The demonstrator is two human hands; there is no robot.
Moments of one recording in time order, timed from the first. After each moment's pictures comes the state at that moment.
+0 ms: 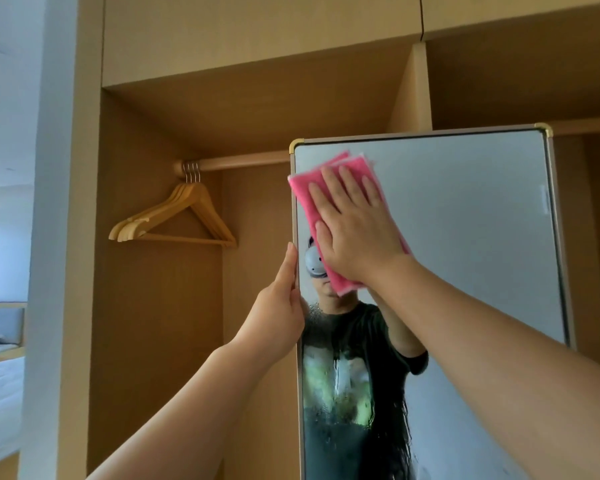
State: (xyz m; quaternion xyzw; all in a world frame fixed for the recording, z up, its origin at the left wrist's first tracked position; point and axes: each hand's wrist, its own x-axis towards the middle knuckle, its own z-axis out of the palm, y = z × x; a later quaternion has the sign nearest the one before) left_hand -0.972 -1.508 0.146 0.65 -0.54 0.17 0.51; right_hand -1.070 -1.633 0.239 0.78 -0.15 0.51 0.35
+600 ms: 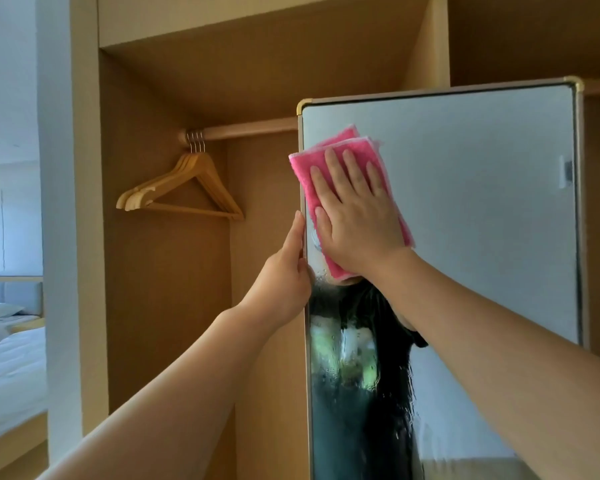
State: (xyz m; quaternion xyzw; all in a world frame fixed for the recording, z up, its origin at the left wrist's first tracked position) left_hand -0.973 -1.504 0.146 0.64 -0.57 0.15 0.50; right_hand -1.057 -1.629 0.207 0.77 -0.14 0.53 0.33
